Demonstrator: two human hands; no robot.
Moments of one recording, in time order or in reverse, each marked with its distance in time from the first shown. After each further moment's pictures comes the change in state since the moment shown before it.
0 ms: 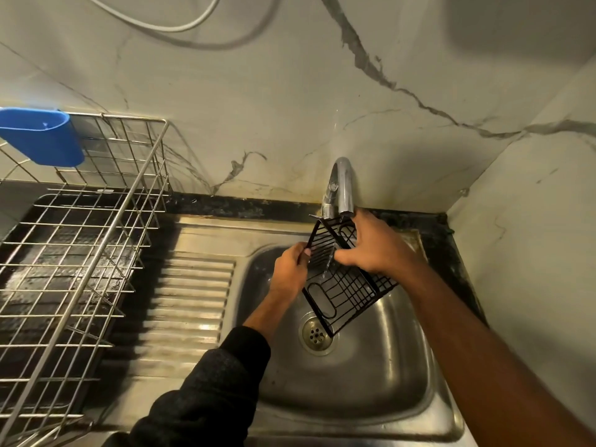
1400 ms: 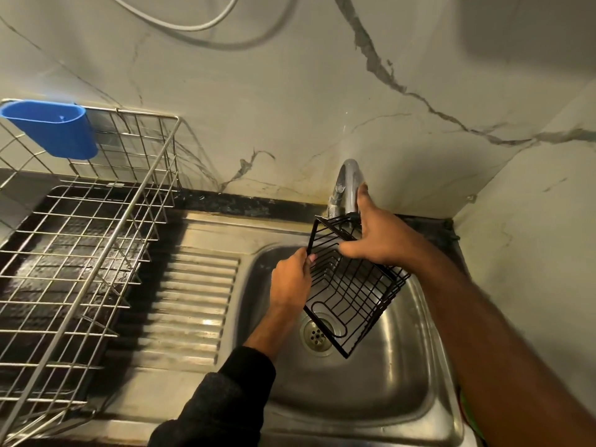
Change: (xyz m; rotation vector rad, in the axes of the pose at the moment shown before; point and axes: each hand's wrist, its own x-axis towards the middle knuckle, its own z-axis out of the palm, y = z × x) left_hand -0.035 0.014 -0.010 0.320 0.132 0.090; right_hand -0.003 -0.016 -0.024 -0.037 -0.111 -0.012
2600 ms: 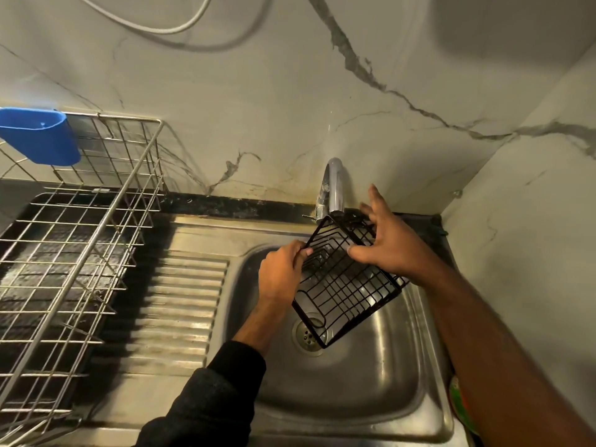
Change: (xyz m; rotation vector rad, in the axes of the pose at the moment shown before) left_hand 0.010 0.009 -0.001 0.044 0.068 0.087; right_hand -0.016 0.053 0.005 0.337 0.134 -0.033
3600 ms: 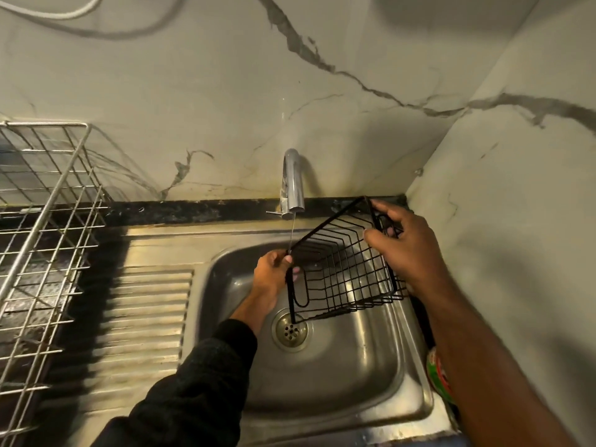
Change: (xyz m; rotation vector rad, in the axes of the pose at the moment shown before) left_hand 0.019 -0.013 0.075 -0.773 -0.325 -0.511; right_hand -0.030 0.049 -0.011 0.220 0.505 0.137
